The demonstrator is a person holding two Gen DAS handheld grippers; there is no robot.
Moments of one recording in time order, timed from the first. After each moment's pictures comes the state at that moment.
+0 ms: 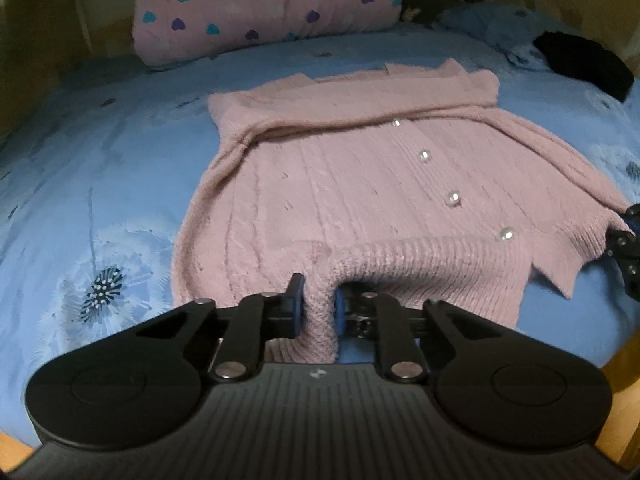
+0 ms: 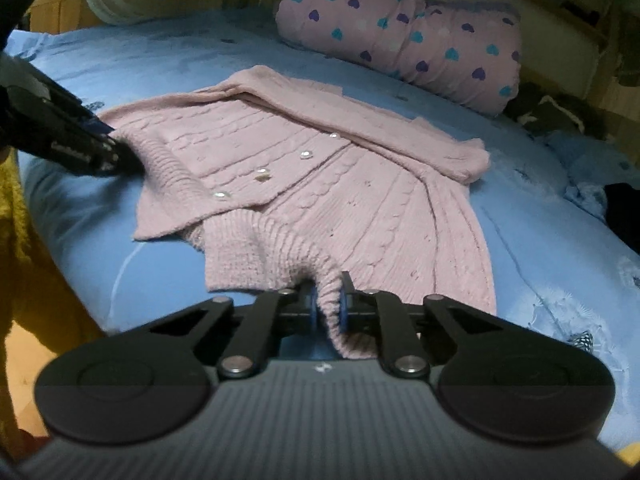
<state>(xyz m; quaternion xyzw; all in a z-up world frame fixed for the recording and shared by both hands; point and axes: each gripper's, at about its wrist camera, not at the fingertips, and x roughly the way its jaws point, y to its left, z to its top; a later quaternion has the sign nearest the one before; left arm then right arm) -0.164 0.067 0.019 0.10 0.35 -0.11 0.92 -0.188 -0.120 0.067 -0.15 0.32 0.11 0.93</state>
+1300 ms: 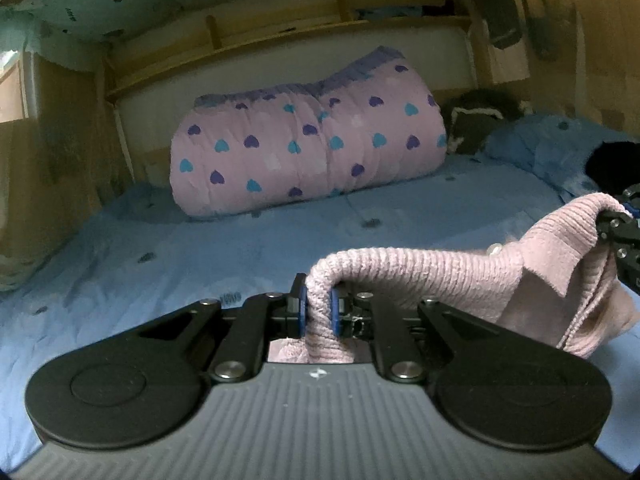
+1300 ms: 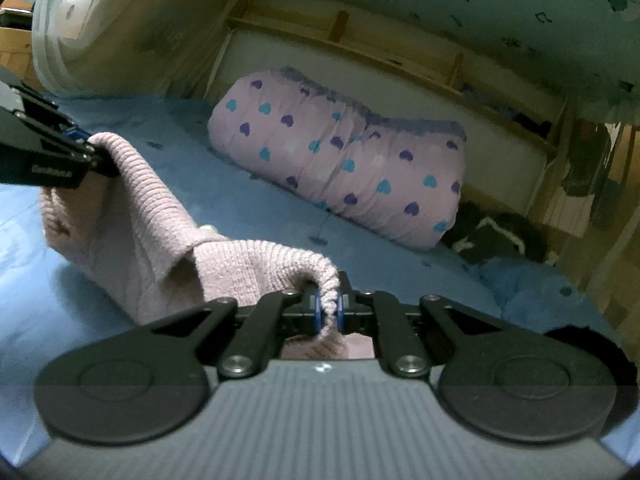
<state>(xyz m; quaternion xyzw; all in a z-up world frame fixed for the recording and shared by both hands) -0.038 0.025 0.138 0.12 0.17 -0.06 0.98 -0.065 -0.129 0.161 -0.21 0.14 0.05 0.97</state>
